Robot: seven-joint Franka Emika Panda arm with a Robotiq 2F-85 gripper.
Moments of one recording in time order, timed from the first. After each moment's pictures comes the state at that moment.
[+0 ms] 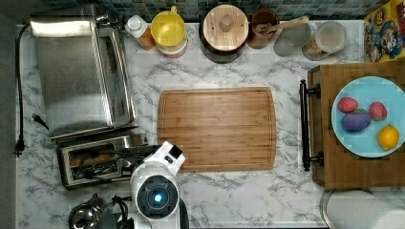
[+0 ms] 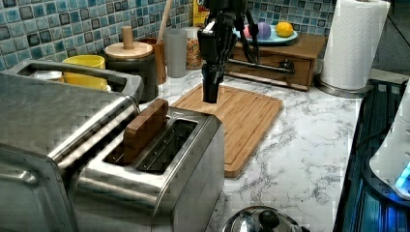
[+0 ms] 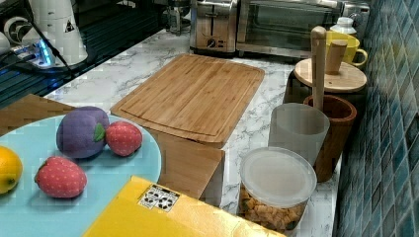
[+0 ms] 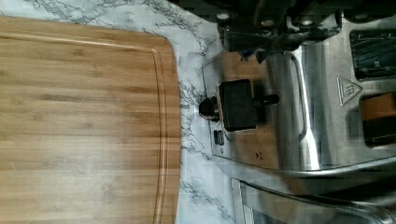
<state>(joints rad) 0.21 -0.36 0.19 -2.60 0.43 0.75 -0.72</state>
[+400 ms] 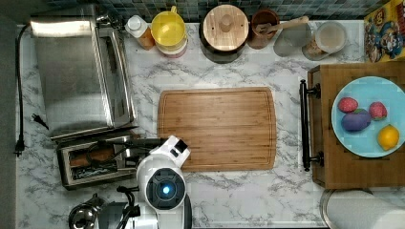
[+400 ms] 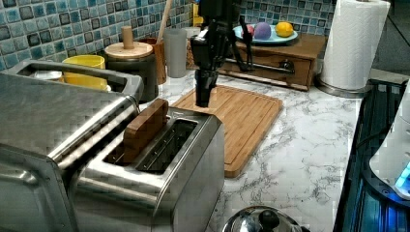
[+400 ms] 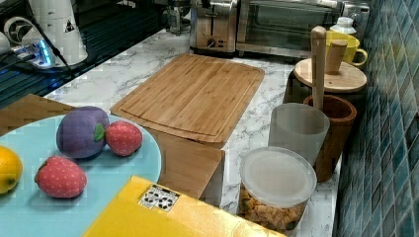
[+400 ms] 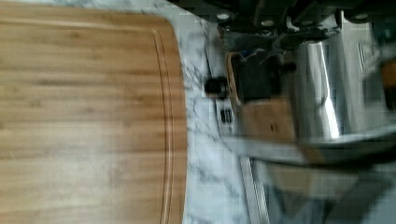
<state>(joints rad) 0.22 -0.30 0.16 -2.60 0.47 0.87 -0.72</state>
